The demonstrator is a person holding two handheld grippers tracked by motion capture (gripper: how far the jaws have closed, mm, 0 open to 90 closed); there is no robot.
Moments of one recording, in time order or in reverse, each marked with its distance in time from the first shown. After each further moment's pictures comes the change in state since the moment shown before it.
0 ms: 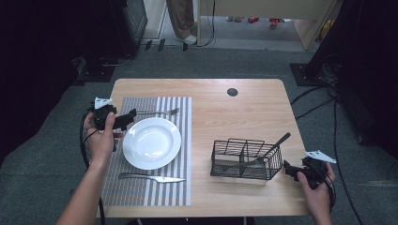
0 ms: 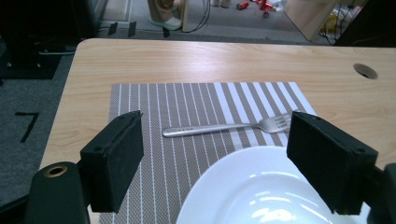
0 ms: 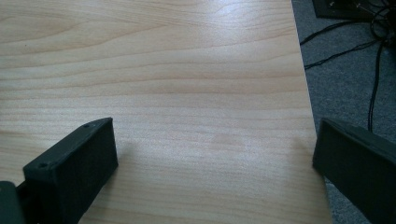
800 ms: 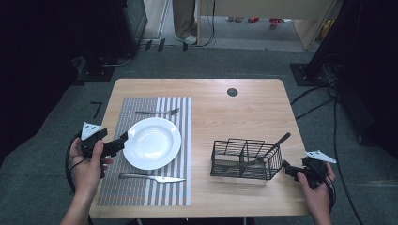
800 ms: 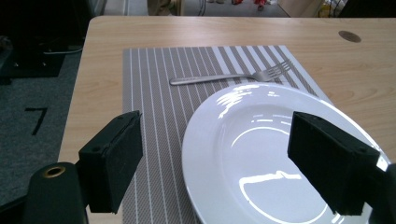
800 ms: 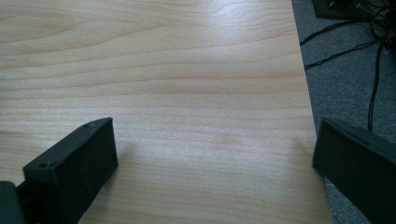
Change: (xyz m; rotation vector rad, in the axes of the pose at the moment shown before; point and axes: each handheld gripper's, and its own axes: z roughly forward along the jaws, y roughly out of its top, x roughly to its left) left arm 0.008 -0.059 -0.060 -0.006 -0.005 0.040; right arm 0.000 0.000 0.000 0.000 0.000 0.000
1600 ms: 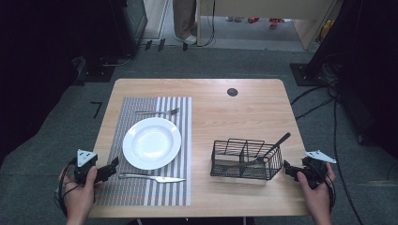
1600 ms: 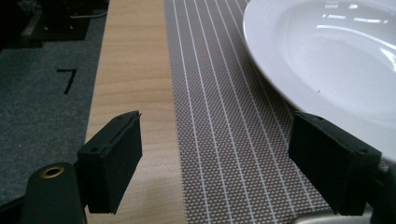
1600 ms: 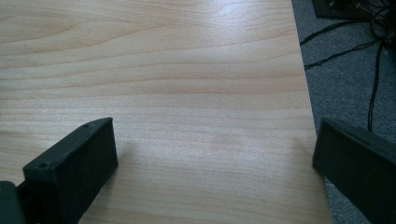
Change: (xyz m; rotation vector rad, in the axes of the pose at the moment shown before) left arm 0.029 -0.080 -0.007 0.112 0.090 0.012; right arm 0.000 0.000 0.000 0.002 -0.001 0.000
